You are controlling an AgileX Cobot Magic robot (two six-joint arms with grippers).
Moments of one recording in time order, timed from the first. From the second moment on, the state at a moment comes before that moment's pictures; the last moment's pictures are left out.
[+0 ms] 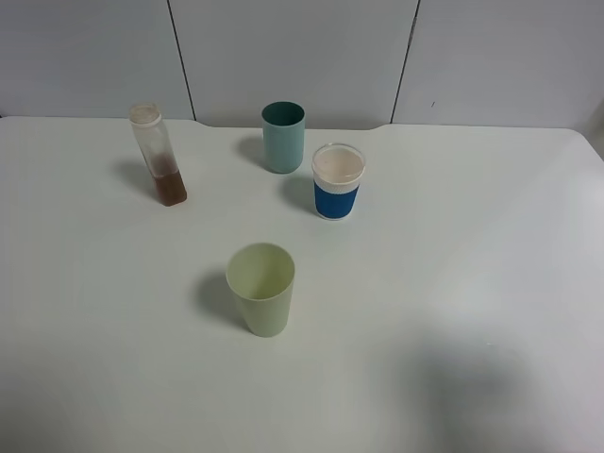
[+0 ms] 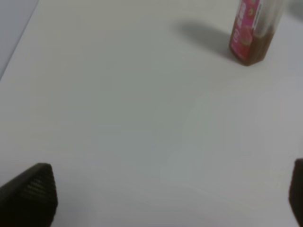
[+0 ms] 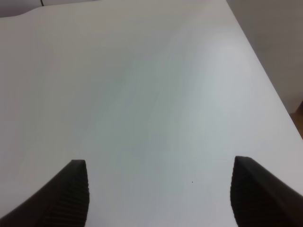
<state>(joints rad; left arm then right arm) 0.00 -0.01 -0.51 0.07 1.05 -0.06 -0.02 0.00 -0.50 -0.13 1.06 0.08</state>
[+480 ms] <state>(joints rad) 0.00 -0.01 -0.51 0.07 1.05 -0.06 -0.02 0.00 -0.50 -0.13 1.06 0.08</state>
